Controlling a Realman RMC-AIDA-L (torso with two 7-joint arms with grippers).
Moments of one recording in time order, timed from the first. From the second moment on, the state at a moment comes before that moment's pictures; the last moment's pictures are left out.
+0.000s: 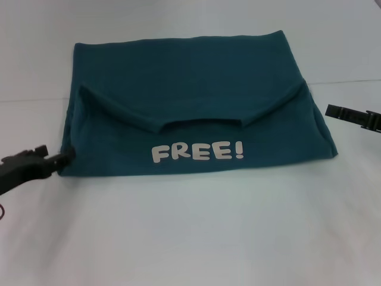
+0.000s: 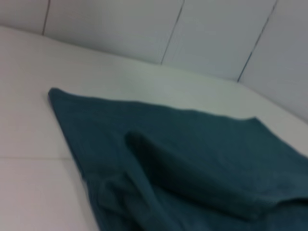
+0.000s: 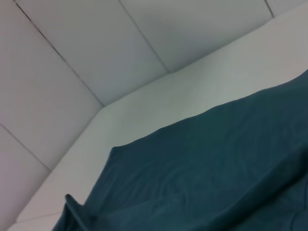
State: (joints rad) left arm -0.49 -2.12 0.58 0.63 1.91 1.03 -1.56; right arm 0.49 1.94 -0.57 -0.58 -1.85 -1.24 1.88
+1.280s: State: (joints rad) left arm -0.54 -2.15 0.78 0.62 2.02 0.79 -1.51; right arm 0.50 1.95 -0.56 -0.58 -1.86 -1.26 1.91
